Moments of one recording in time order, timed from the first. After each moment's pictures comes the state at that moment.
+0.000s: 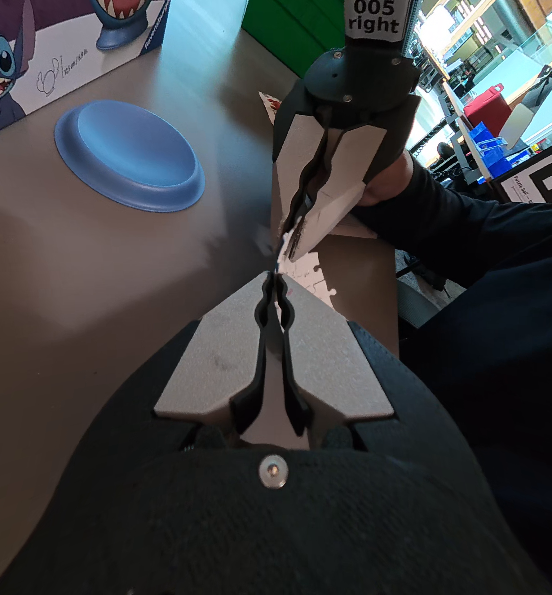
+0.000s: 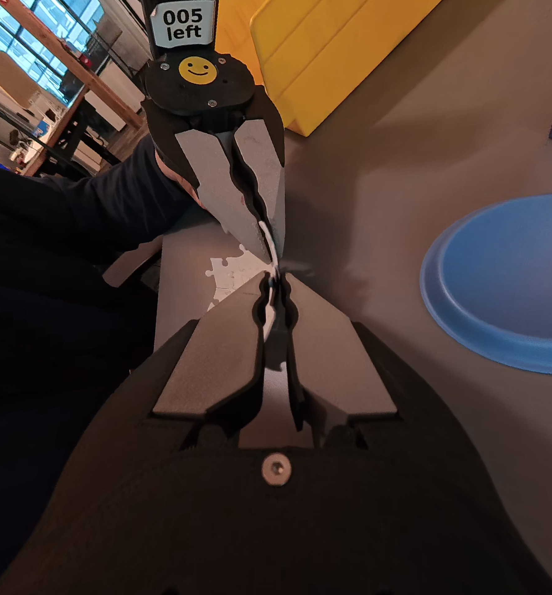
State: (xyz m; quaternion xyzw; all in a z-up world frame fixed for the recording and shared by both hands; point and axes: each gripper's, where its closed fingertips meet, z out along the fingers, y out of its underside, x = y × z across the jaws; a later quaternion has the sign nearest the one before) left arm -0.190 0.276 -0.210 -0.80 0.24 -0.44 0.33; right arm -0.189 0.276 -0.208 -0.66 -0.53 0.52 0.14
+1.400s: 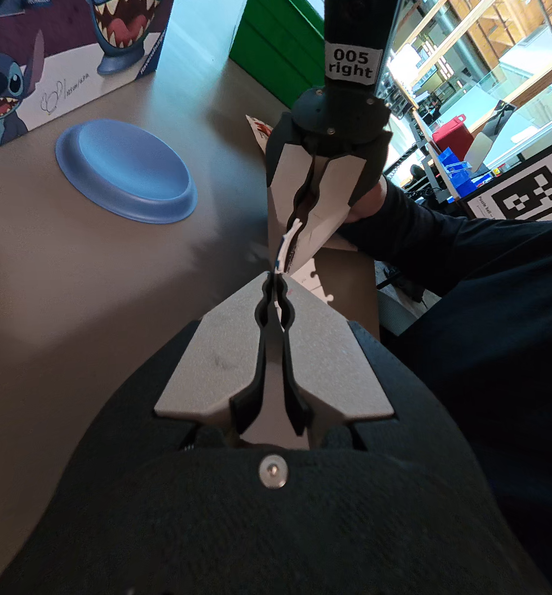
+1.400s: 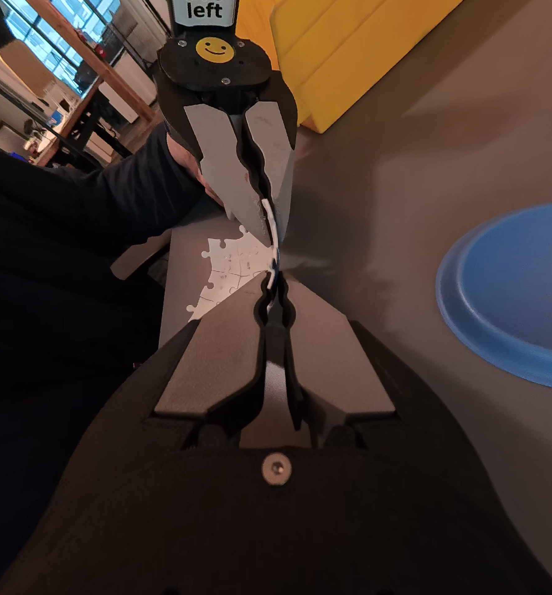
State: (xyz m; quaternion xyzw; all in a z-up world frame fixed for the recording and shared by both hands) left arm -0.195 0.276 -0.196 -0.78 0.23 -0.47 0.33; right arm -0.190 0.269 -0.207 -0.64 -0.54 0.53 0.14
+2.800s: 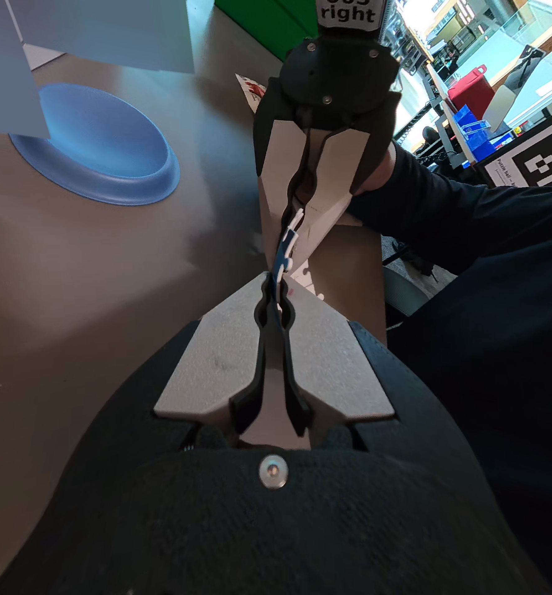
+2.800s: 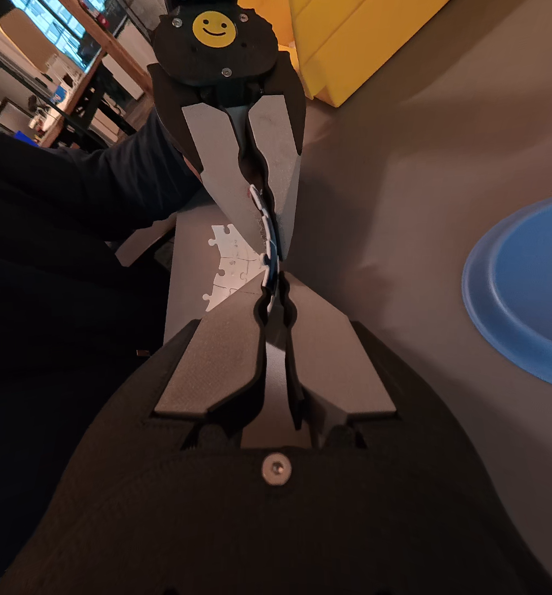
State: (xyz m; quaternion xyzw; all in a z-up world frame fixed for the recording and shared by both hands) left arm -0.183 0.264 -0.209 -0.80 0.26 -0.45 0.31; right arm -0.188 0.258 -0.215 -0.64 -0.56 0.52 0.11
